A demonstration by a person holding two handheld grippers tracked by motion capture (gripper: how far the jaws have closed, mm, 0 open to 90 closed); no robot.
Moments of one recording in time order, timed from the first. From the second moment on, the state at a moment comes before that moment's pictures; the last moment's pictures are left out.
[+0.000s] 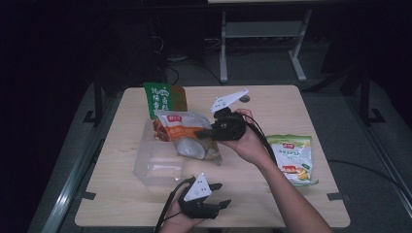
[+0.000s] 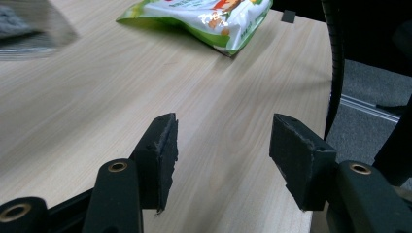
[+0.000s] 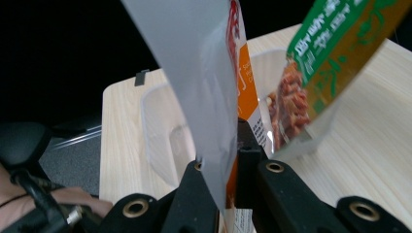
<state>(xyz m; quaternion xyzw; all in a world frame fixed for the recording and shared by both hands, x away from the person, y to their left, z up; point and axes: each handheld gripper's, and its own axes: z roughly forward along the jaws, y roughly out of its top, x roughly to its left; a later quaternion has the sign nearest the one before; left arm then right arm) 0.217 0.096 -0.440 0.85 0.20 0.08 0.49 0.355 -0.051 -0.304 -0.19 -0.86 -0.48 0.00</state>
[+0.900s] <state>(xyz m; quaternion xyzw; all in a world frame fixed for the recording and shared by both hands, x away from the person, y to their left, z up) 0.211 0.098 -0.437 0.85 0.19 0.08 0.49 0.349 0.036 -0.306 -0.12 -0.86 -0.49 0.03</state>
